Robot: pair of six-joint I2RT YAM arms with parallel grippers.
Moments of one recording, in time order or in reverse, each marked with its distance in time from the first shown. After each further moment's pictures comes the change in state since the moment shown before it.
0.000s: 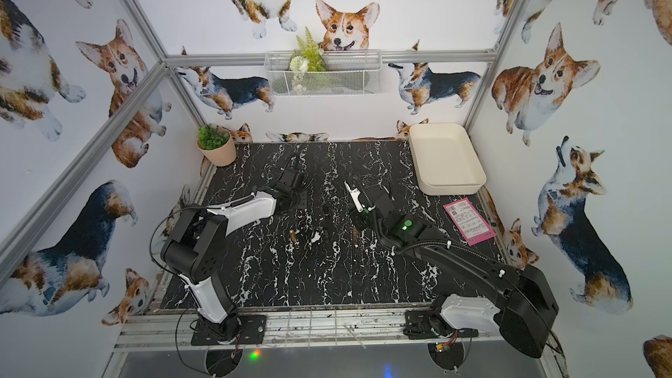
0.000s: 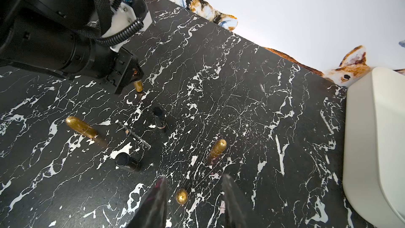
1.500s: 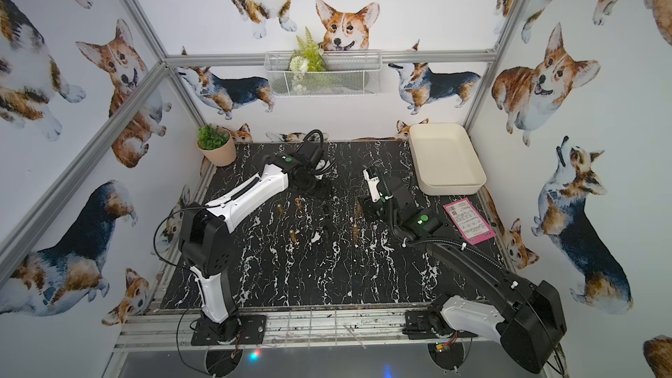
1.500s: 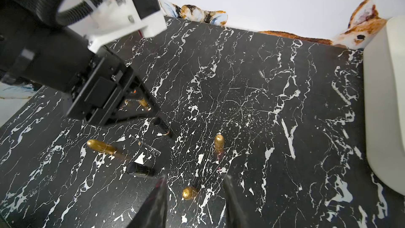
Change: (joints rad) left arm -0.122 0.116 0.583 -0.690 0.369 0.053; right arm -0.157 -0.072 0.008 -0.062 -0.178 0.179
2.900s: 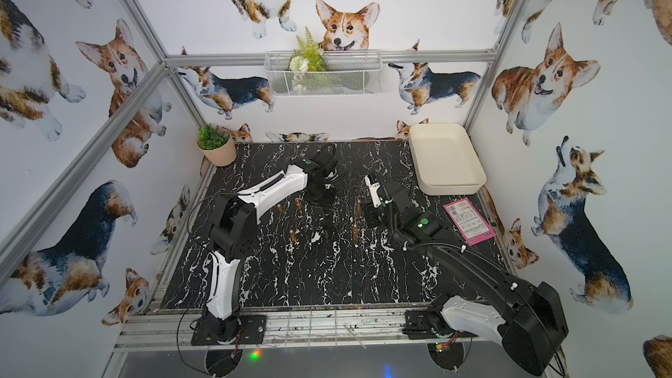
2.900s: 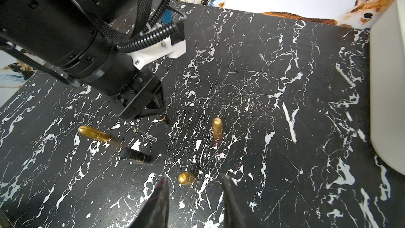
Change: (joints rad) left arm -0.026 0.196 0.097 -0.068 -0.071 0.019; right arm 0.000 -0.014 -0.044 -0.013 0.002 0.000
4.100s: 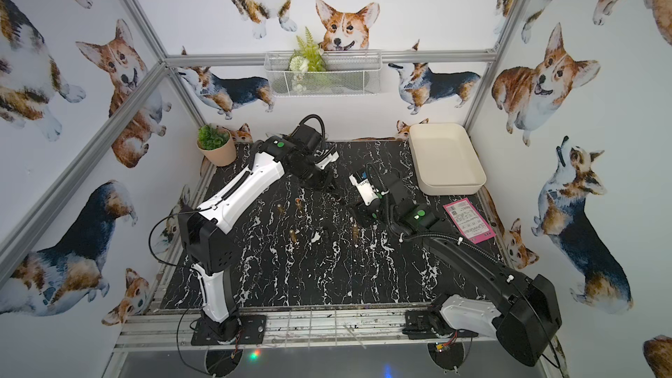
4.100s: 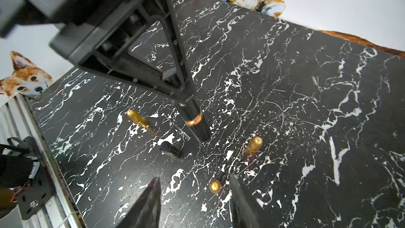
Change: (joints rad) left arm 0.028 -0.206 0.191 -0.172 0.437 0.032; right arm 0.000 0.067 0.119 -0.041 -0.248 -0.155
